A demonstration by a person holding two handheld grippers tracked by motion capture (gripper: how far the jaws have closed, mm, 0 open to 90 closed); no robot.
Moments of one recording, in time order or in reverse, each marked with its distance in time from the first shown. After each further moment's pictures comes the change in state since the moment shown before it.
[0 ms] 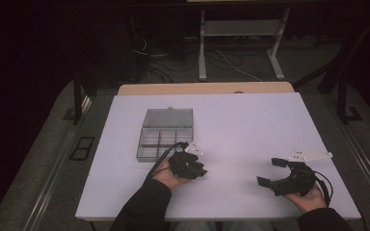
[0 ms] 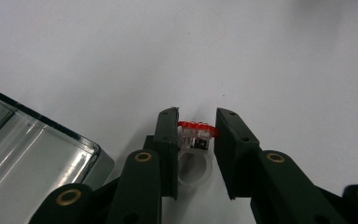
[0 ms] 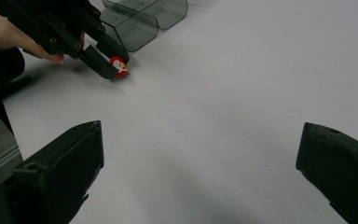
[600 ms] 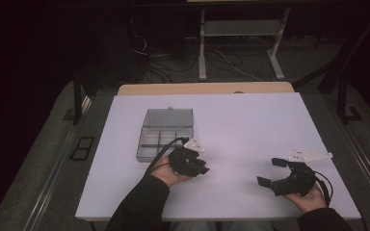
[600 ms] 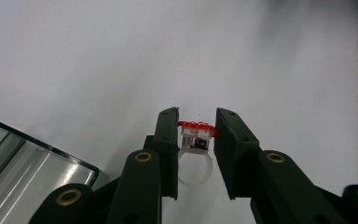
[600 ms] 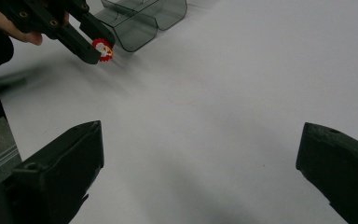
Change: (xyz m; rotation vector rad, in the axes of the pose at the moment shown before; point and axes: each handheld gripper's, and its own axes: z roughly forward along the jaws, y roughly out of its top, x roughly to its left) left arm -0.004 0.018 -0.021 -0.027 -0.043 0.028; right arm 0.000 0.000 0.000 -0.003 -0.002 0.001
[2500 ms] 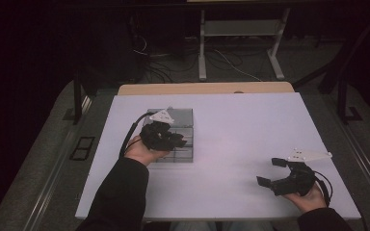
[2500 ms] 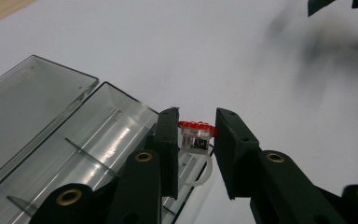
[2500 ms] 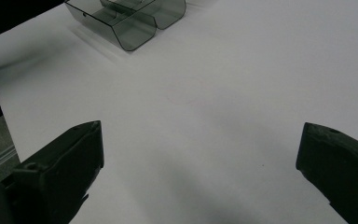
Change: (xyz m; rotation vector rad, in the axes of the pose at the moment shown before) left arm 0.052 0.001 -0.083 -0.120 0.114 -0.109; right arm 0.000 0.000 0.001 0.006 -0.003 0.001
